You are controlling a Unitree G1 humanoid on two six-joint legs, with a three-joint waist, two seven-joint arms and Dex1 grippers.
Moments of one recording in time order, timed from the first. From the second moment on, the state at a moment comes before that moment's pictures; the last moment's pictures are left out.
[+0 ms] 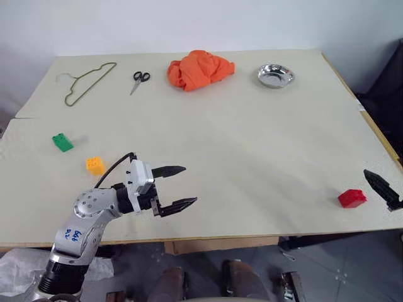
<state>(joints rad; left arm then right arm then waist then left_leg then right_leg) -0.13 0.57 0.00 -0.31 -0.50 0.27 -0.90 0.16 -0.77 -0.72 -0.08 0.55 0.29 0.76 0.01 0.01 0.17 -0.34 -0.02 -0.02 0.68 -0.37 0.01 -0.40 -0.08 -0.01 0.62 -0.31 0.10</state>
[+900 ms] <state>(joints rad) -0.16 0.55 -0.02 -0.22 -0.49 0.23 -0.99 0.67 -0.64 -1.02 -0.25 0.58 0.61 0.72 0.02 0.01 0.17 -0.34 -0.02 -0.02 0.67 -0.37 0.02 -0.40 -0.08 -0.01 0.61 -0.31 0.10</state>
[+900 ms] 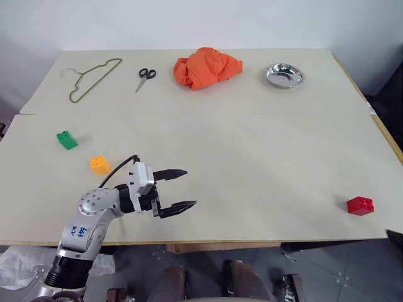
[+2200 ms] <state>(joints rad) -0.12 0.57 0.03 -0.25 -0.48 0.22 -0.95 0.19 -0.70 -0.60 -0.31 0.56 0.82 0.48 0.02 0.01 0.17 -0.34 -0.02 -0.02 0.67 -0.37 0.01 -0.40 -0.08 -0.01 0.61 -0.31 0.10</state>
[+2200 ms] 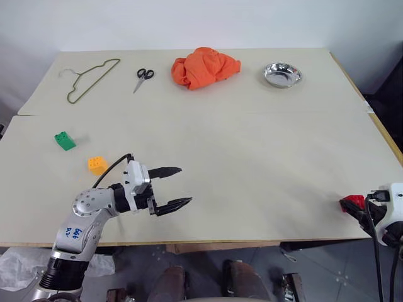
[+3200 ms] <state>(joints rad) 0.23 0.62 0.29 -0.41 -0.50 0.21 -0.88 -0.80 -0.56 0.38 0.41 0.08 0.03 1.31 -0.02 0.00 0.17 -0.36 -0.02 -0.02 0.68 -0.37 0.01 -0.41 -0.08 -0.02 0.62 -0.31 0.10</state>
